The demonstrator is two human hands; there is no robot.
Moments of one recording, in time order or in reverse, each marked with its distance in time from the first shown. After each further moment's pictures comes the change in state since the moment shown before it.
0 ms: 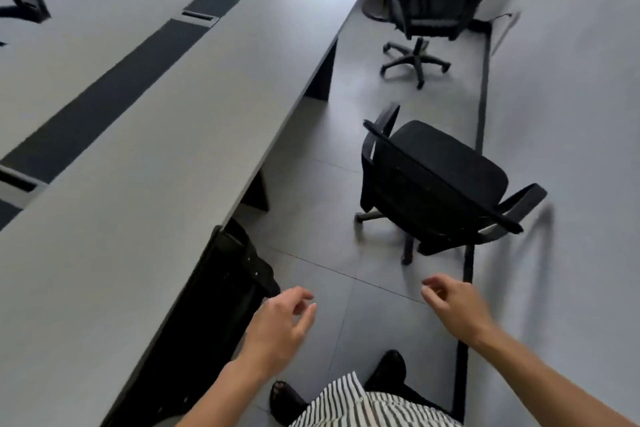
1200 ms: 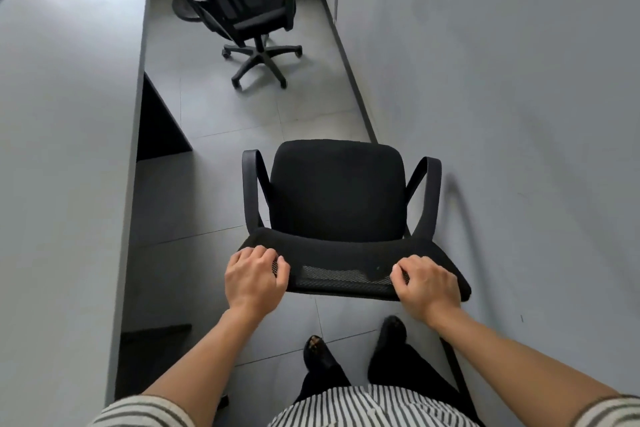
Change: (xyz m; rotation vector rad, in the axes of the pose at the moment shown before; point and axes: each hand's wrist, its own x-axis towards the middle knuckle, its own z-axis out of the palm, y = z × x) left_hand 0.496 0.147 0.090 0.639 -0.070 0.392; right_hand 0.288 0.071 -0.131 -0.218 0.287 0.404
